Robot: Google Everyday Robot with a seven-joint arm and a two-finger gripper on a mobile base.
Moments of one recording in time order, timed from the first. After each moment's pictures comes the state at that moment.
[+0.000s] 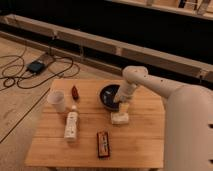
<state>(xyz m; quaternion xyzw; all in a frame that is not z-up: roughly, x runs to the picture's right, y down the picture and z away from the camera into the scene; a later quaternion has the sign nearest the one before) 0.084 0.124 0.875 -0.39 -0.19 -0.05 0.90</state>
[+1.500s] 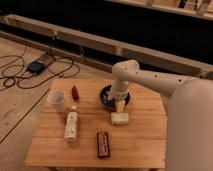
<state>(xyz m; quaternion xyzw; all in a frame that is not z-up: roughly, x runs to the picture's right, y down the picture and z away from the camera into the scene) 0.049 0.101 0.826 -0.35 -0.17 -0.22 0.90</state>
